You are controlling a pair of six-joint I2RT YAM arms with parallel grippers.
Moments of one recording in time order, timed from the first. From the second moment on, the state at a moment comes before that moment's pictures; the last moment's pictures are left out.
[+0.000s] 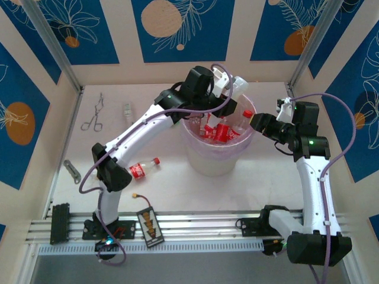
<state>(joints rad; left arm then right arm) -0.85 2.00 2.21 -0.72 0.25 -0.19 -0.10 1.00 1.15 -0.81 -0.57 0.43</state>
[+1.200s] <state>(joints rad) -0.86 1.92 2.03 -0.60 0.27 -0.24 -0.10 1.00 1.15 -0.81 -0.57 0.43</state>
